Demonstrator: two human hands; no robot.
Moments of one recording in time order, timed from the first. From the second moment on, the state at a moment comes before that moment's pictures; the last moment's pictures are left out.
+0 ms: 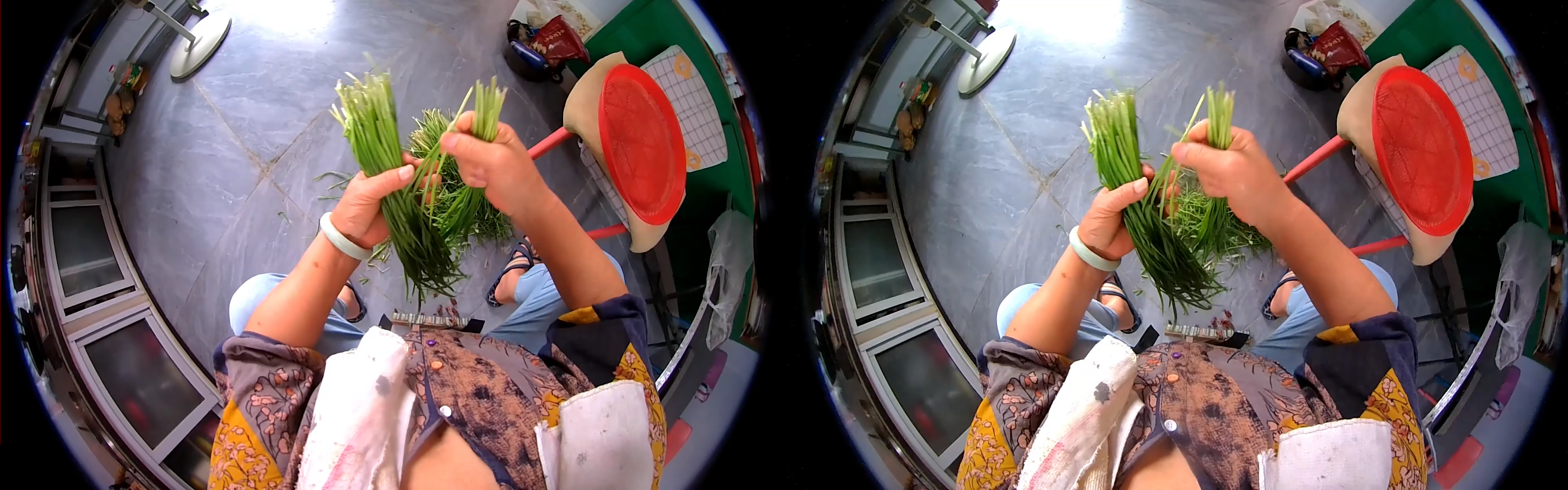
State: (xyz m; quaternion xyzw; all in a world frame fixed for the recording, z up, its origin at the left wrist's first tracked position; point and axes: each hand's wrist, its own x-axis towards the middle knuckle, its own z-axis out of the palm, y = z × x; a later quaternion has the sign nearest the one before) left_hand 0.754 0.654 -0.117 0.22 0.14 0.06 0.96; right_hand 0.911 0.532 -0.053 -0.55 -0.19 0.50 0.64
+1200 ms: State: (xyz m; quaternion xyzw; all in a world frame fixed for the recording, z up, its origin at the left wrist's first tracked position) left_hand 0.763 0.652 -0.111 0.41 0.26 0.13 0.87; right_hand 0.903 0.542 -0.078 -0.69 -0.33 0.36 0.53
